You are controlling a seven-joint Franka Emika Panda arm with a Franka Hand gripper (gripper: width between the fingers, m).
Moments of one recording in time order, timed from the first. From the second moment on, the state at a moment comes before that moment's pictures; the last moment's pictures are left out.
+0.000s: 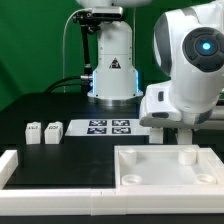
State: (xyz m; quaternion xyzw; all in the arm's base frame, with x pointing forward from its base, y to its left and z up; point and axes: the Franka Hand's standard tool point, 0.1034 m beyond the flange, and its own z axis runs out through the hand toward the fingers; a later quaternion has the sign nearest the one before) arm 0.386 0.144 0.010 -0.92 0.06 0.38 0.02
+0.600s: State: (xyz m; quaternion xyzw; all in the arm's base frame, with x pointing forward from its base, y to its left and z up) arm 0.395 0.128 0.049 -0.92 0.06 0.39 0.02
